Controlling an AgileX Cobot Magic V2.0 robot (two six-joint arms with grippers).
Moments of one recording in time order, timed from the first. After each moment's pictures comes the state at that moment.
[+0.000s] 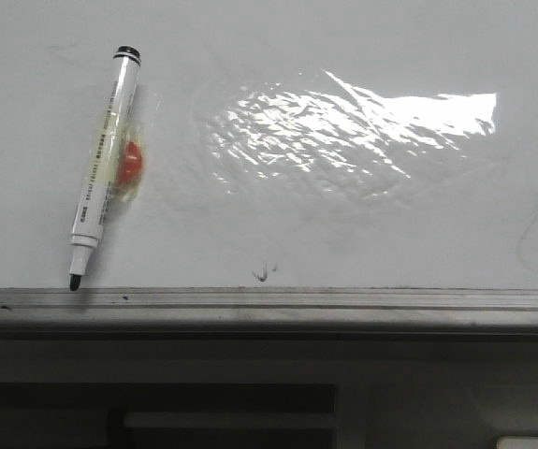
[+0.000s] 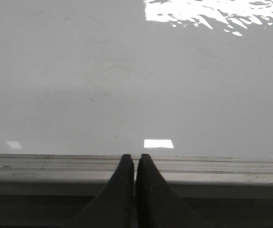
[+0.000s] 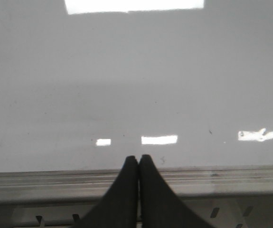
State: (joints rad) left arm -0.09 0.00 0.00 0.00 0.34 -0.04; right arm -0.14 -0.01 0.01 -0.10 0.33 0.04
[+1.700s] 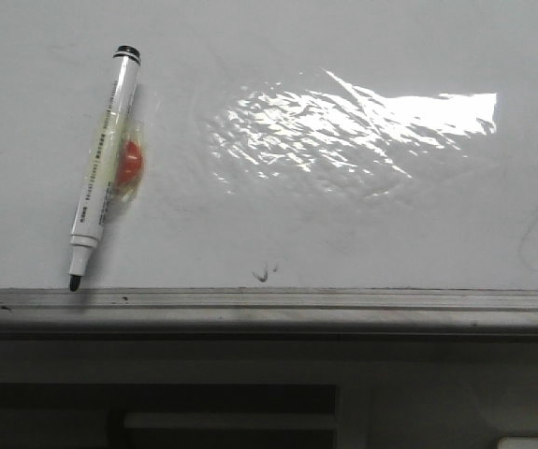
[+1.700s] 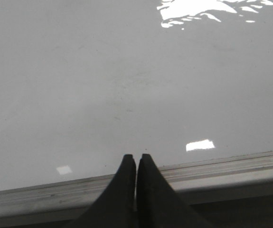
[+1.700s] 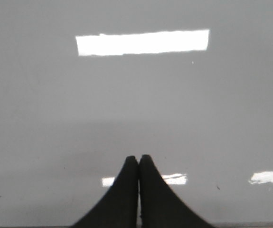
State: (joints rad) left arm -0.09 0.00 0.00 0.25 0.30 -0.04; right arm -0.14 -0.01 0.01 -0.09 0.16 0.04
